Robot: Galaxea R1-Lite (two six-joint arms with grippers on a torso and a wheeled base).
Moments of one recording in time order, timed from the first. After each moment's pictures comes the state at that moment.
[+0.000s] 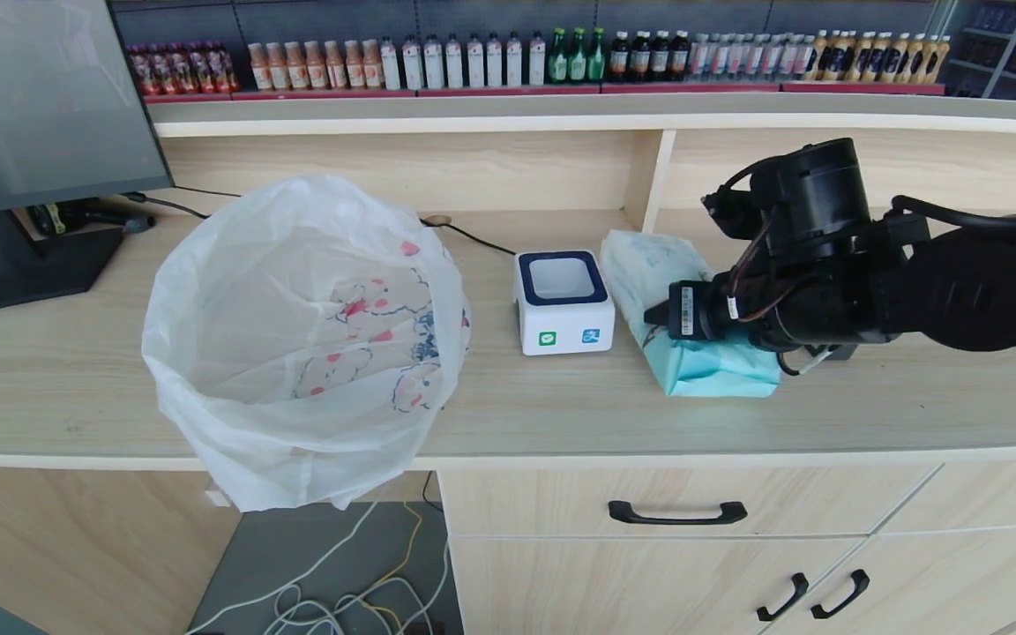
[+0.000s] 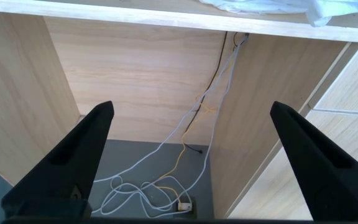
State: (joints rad) left arm 0.00 0.00 0.00 0.00 0.00 0.00; right arm 0.46 1.82 -1.41 0.11 -0.19 0.25
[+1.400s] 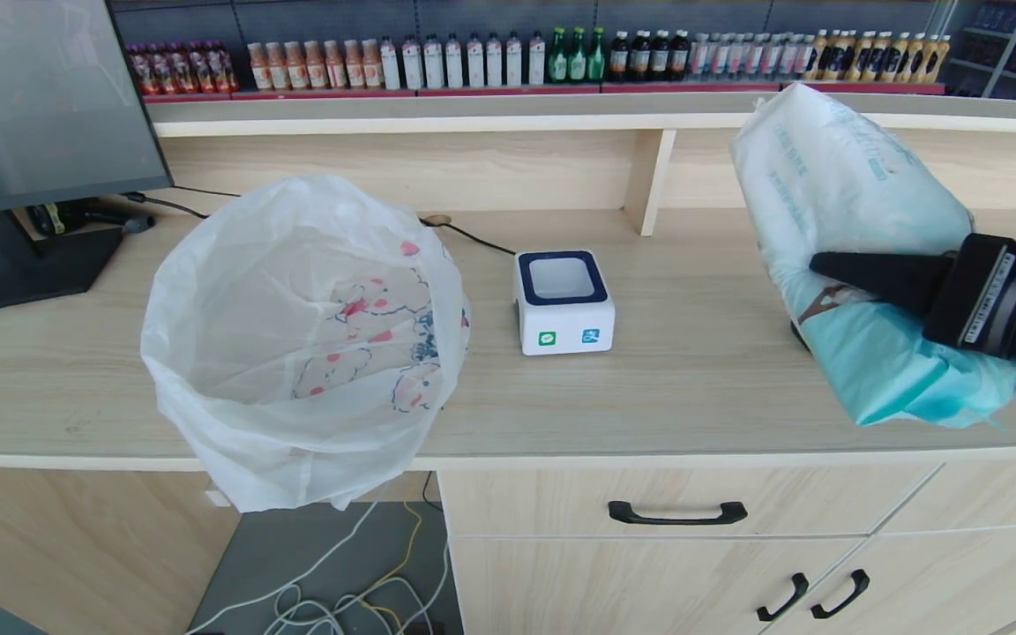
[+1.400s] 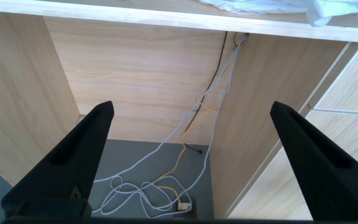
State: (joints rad) left arm 0.00 0.00 0.00 0.00 0.00 0.00; right arm 0.53 1.22 -0.91 -0.17 -0.18 0.29
